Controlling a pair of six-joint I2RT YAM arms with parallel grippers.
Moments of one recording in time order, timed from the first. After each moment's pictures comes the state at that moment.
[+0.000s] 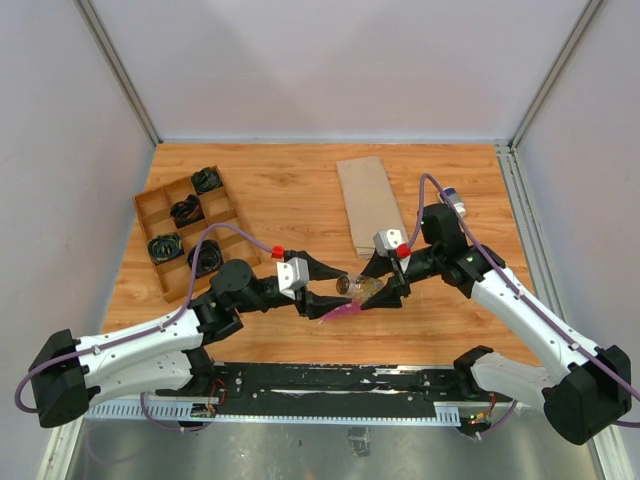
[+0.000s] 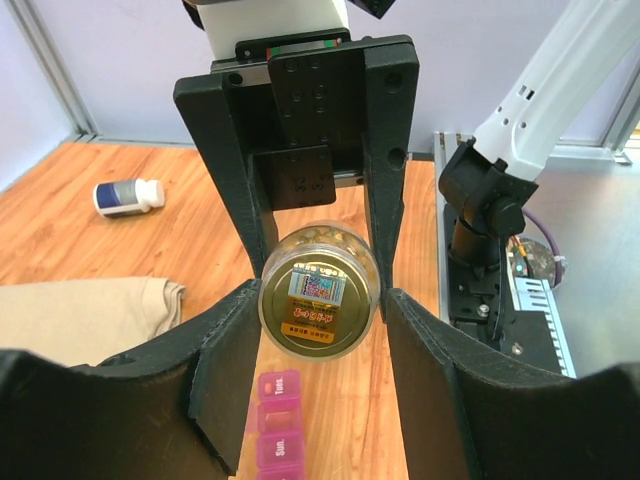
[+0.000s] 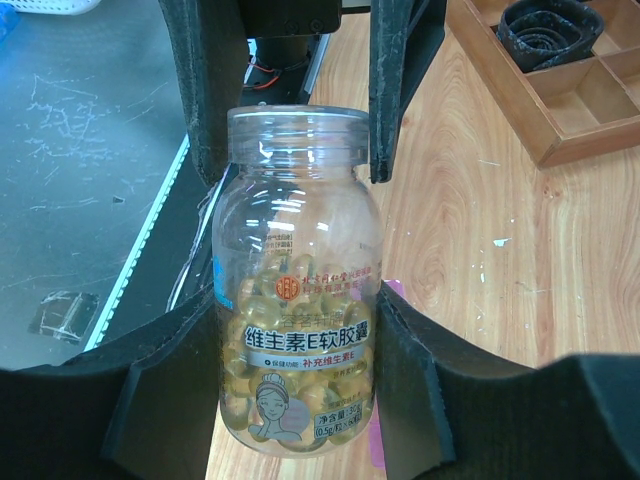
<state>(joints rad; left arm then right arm) -1.00 0.91 0.50 0.54 0.40 0.02 0.50 1.07 0.84 -0.51 -1.22 -0.67</state>
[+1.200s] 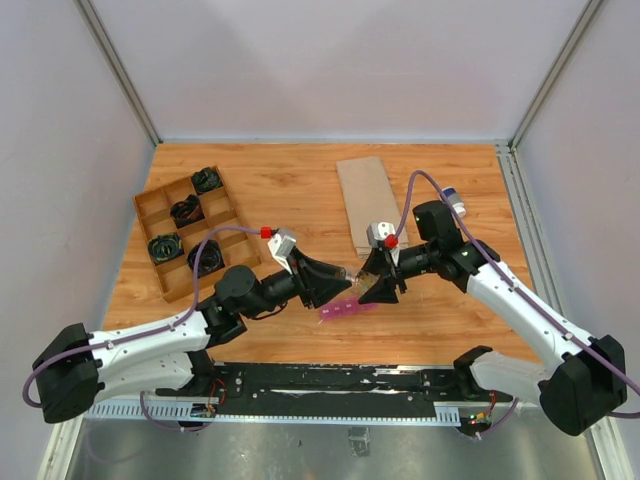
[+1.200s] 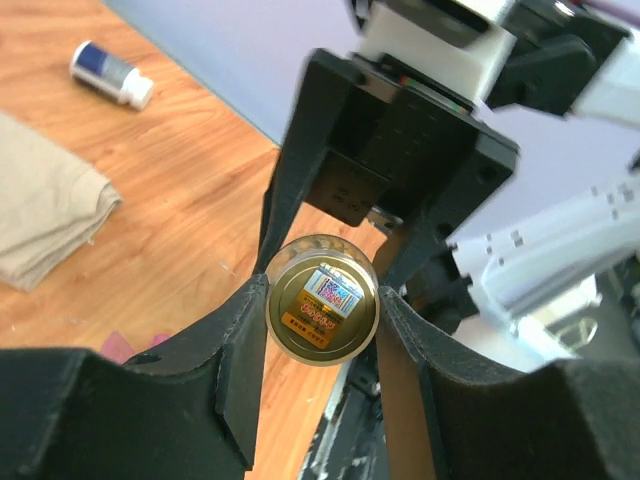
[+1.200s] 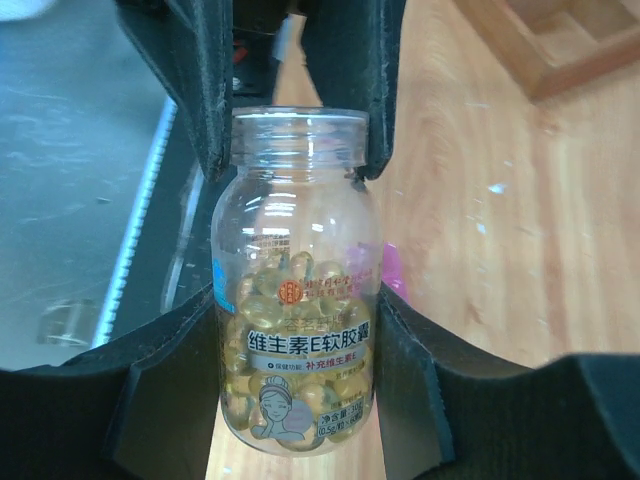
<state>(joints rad) -1.00 0.95 0.42 0.69 0.15 -0.53 0.50 1.12 0.87 -0.54 -1.12 -0.58</state>
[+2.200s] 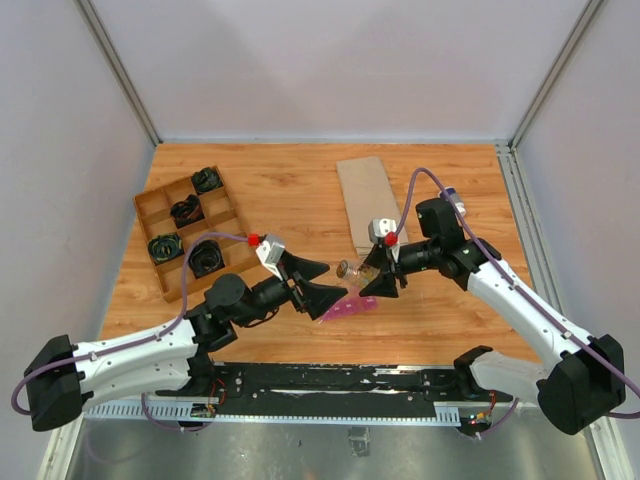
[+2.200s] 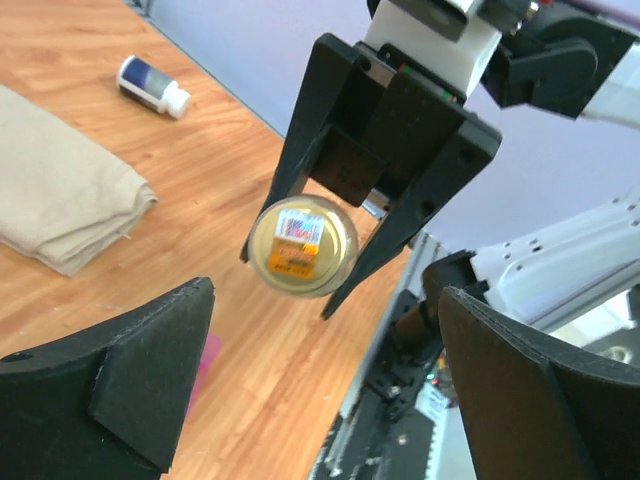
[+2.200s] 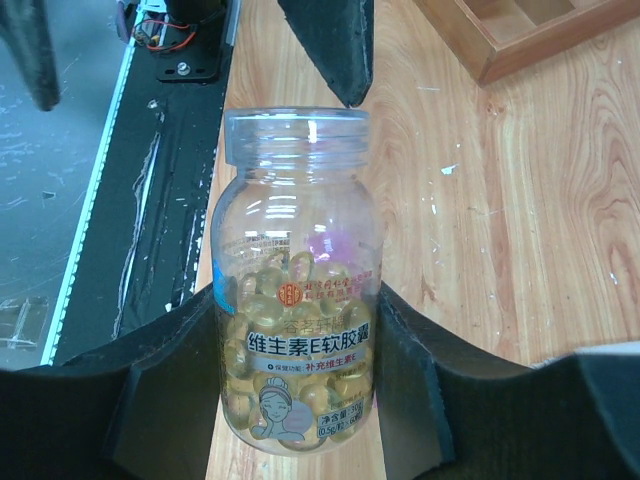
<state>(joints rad) -1.03 0.87 0.41 0.59 -0.01 -0.60 0.48 1.12 0.87 -0.51 -1.04 -0.60</state>
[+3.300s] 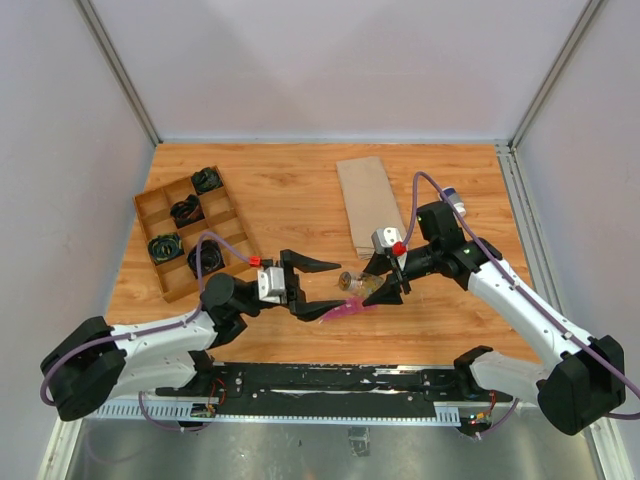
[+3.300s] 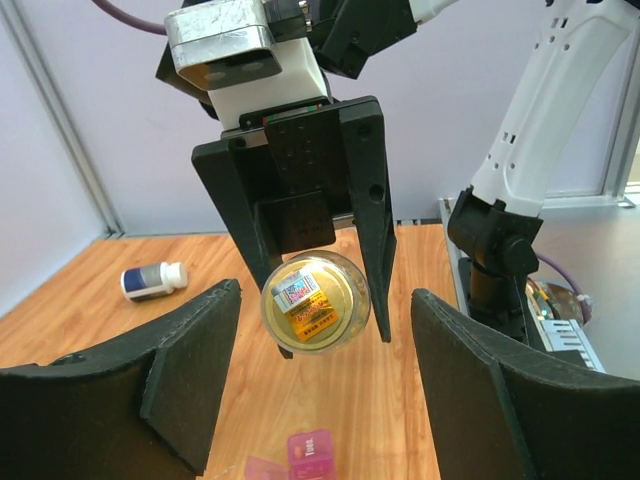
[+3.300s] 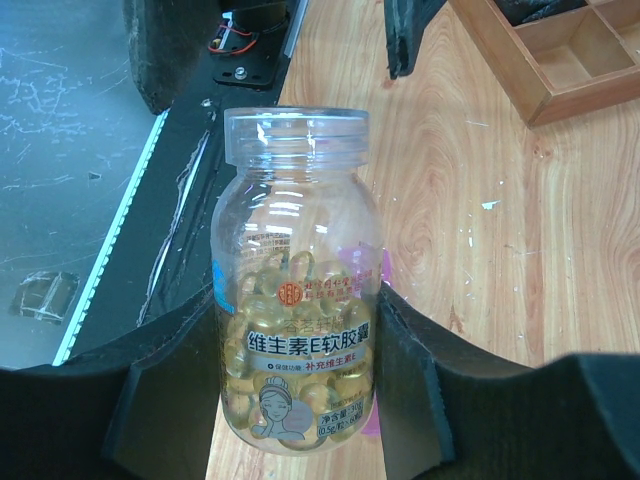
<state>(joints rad) -0.89 1.04 0.29 1.16 0.53 -0.04 0.48 1.12 0.88 -0.62 -1.18 -0.77</state>
